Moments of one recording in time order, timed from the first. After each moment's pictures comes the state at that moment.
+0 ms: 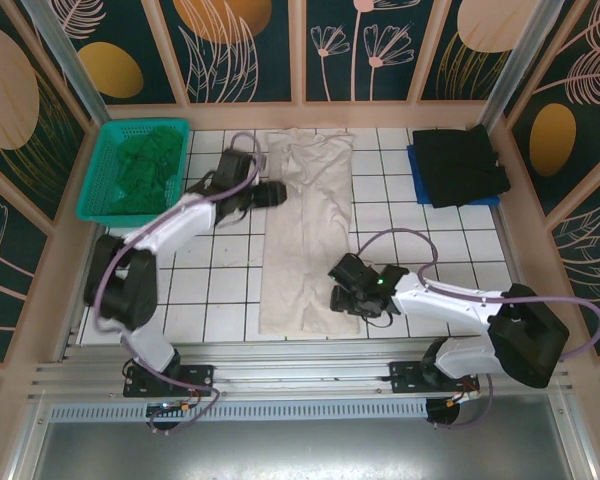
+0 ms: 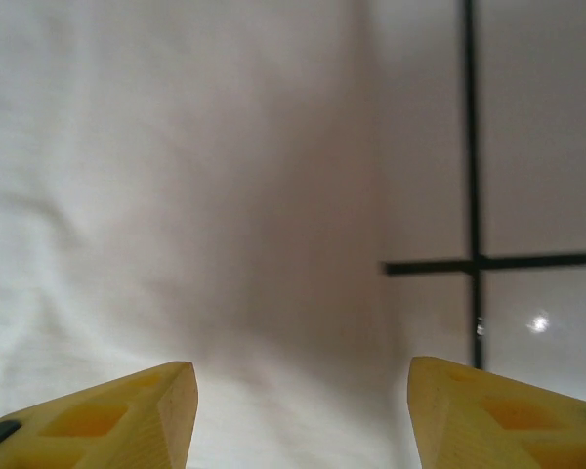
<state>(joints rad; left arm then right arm) -0.46 1.66 1.17 -0.30 0.20 -0.51 0.93 1.28 0.64 -0.62 0.09 1.00</state>
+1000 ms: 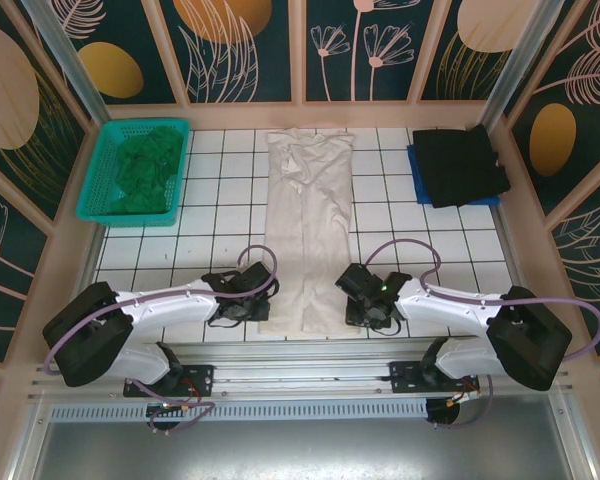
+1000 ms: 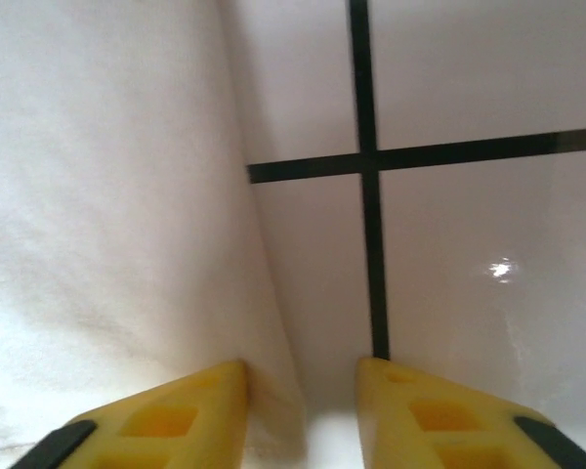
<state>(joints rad) -0.92 1.39 0.61 -0.46 -0.07 -0.84 0.93 1.27 0.57 -0.66 0.04 0.99</state>
